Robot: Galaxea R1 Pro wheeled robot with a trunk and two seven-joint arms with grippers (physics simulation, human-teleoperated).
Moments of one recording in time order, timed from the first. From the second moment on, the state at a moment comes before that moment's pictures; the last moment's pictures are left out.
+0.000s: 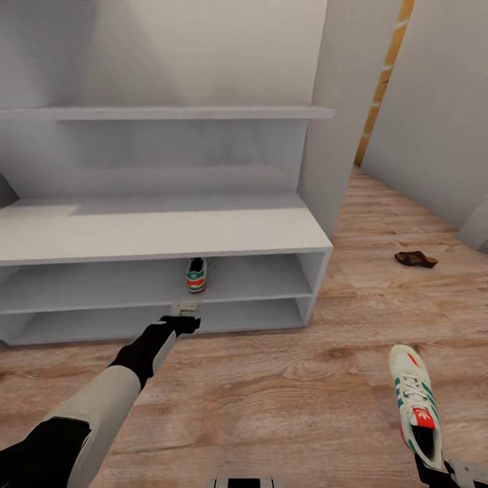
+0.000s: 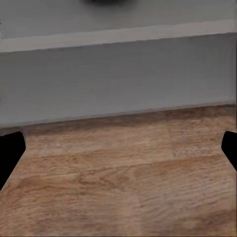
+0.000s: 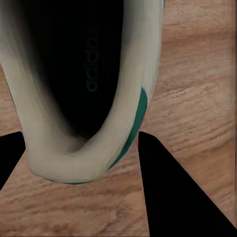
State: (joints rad) left arm -0.90 -0.03 -0.12 -0.48 0.09 0.30 0.04; right arm -0.20 -0.05 -0.96 -0.82 0.54 -0.20 0.35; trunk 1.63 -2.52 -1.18
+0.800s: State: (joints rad) left arm -0.60 0.16 -0.12 -0.49 0.20 0.00 -0.21; right arm -0.20 -0.05 -0.96 -0.82 0.54 -0.20 0.35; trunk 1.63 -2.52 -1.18
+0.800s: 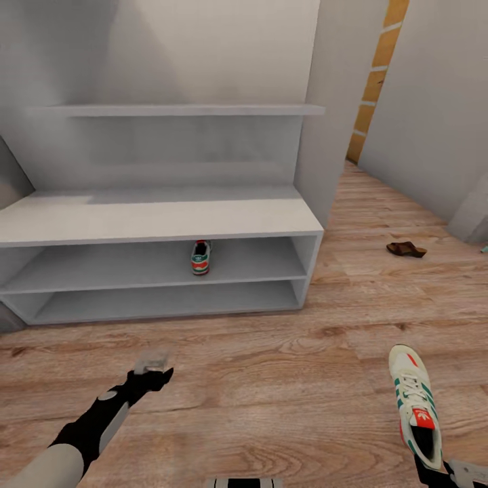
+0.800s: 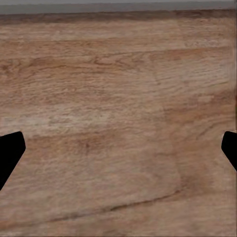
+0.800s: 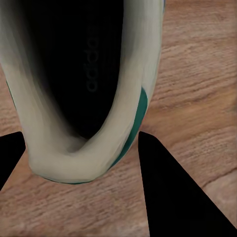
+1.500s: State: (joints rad) left arm -0.27 0.24 -0.12 -0.37 0.21 -0.28 -0.64; right arm -0.20 -0.05 -0.96 -0.75 0.54 -0.21 0.35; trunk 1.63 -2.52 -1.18
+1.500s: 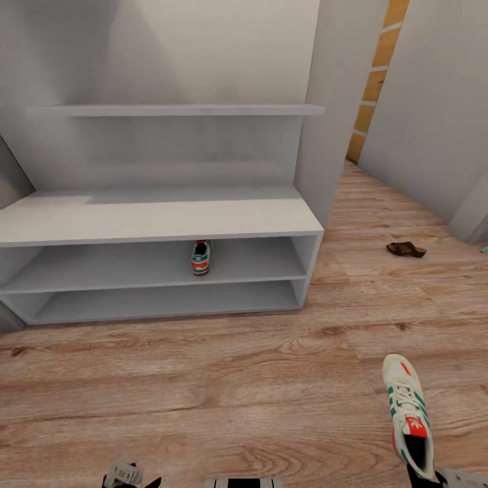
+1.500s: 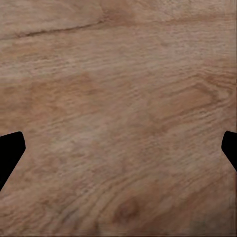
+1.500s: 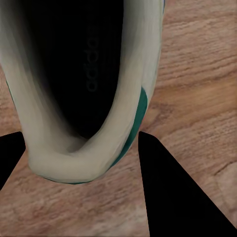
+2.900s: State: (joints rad) left arm -0.22 0.29 0.00 -0.36 0.34 -0.33 -0.78; right arm -0.20 -0.04 -0.96 -0.74 0.54 -0.21 0.35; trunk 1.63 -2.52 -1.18
